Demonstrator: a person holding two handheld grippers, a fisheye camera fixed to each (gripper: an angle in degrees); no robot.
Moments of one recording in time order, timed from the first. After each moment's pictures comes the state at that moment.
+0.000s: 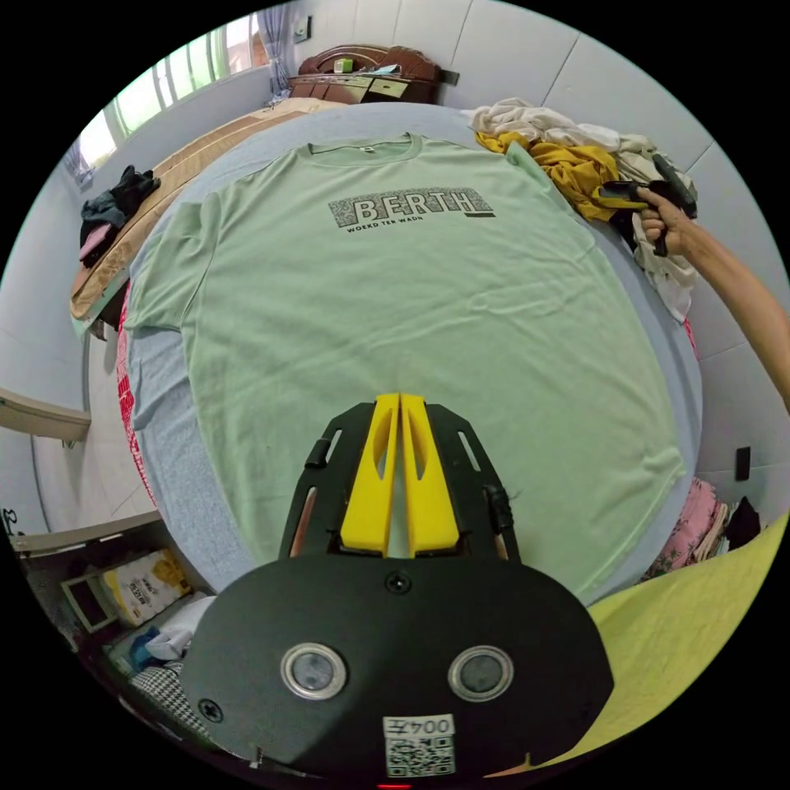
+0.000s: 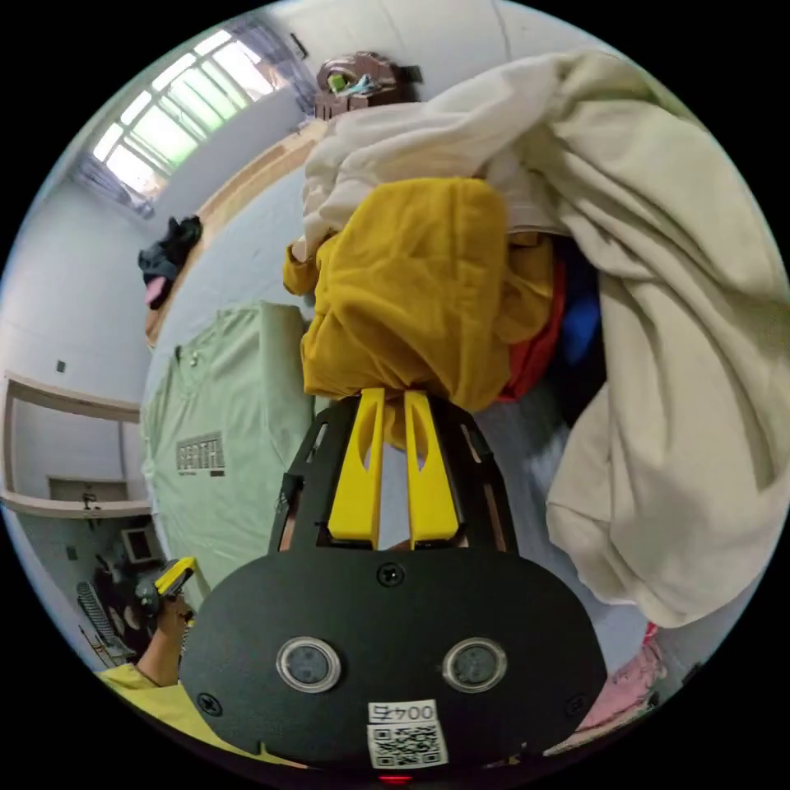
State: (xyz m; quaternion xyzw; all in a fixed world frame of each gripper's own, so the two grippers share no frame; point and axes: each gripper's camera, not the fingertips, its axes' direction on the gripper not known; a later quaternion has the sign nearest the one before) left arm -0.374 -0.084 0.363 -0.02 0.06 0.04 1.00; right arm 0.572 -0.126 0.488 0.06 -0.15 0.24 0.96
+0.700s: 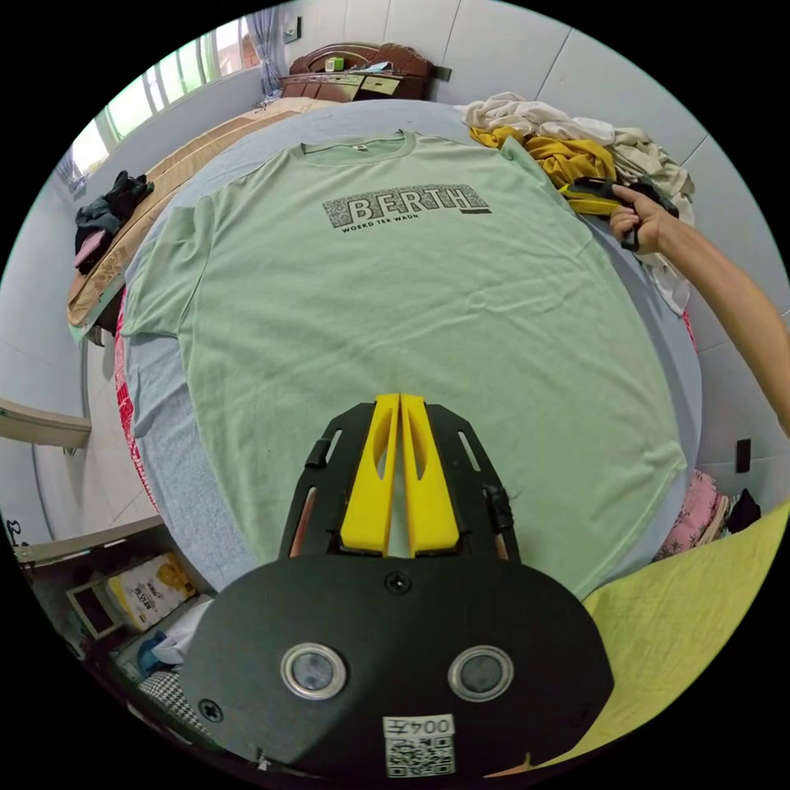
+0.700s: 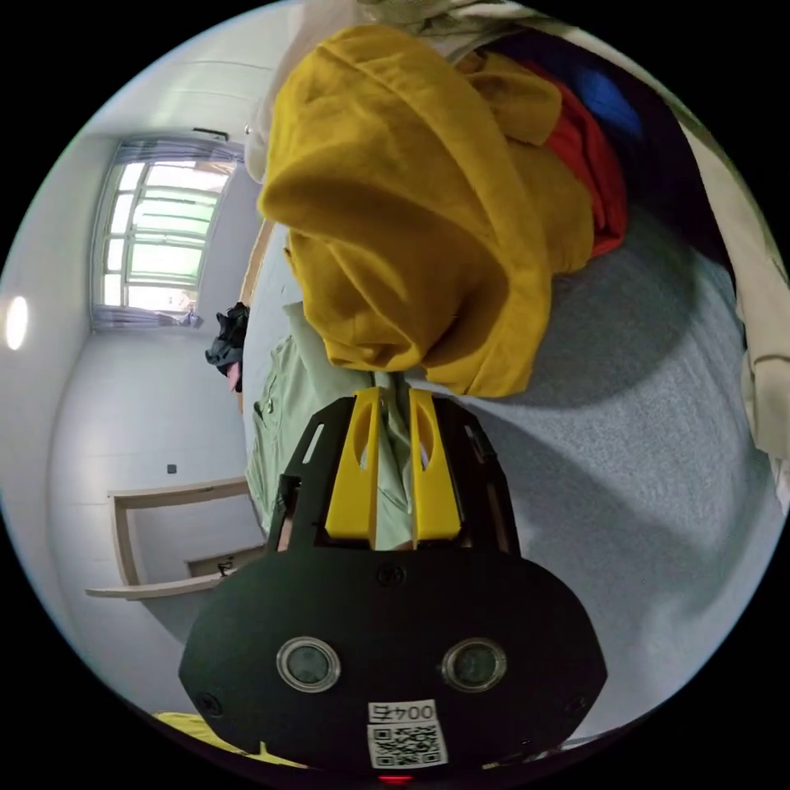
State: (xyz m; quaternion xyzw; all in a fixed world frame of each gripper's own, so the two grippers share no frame) left arm -0.344 -0.108 0.373 -0.03 0.07 0.05 1.00; right arm 0.644 -0.089 0.615 0.06 -0.35 0.41 0.84
